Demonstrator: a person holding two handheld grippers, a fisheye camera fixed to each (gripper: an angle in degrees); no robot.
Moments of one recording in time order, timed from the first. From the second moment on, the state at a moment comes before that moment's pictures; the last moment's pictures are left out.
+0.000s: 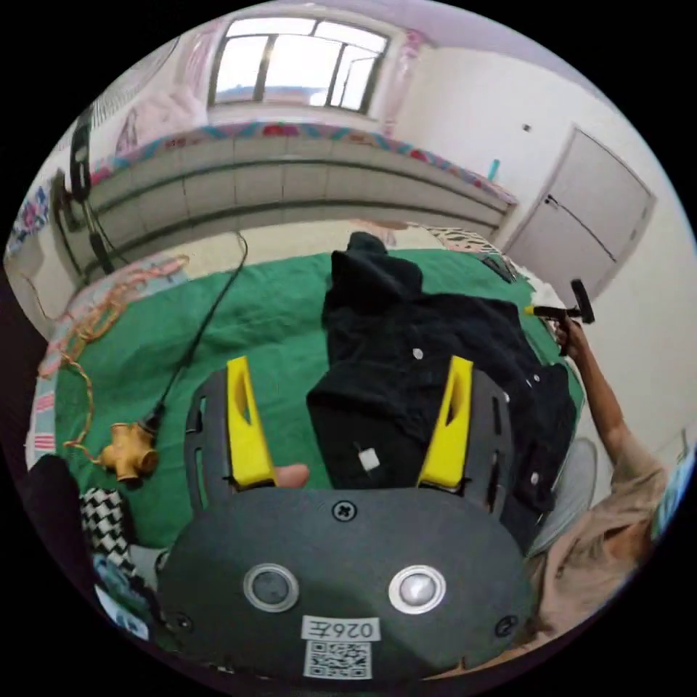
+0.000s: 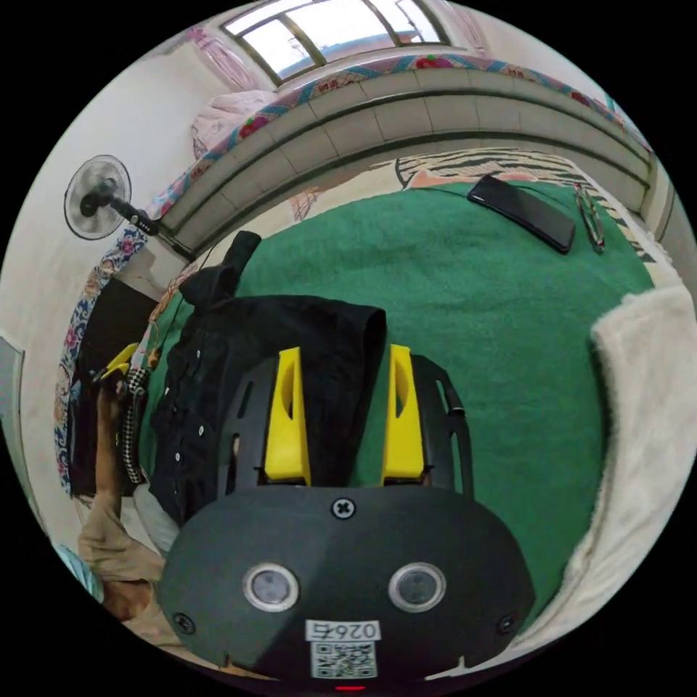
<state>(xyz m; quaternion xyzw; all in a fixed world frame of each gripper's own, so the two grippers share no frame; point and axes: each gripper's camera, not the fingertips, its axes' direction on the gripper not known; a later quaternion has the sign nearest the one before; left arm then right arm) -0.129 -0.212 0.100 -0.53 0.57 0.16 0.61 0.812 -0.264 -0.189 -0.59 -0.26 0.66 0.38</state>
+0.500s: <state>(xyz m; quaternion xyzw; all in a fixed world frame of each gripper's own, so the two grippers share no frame) -0.175 -0.190 0.138 -0.59 0.54 0.07 0.60 0.783 -0.329 -0.097 -0.68 -0.25 0.47 0.50</state>
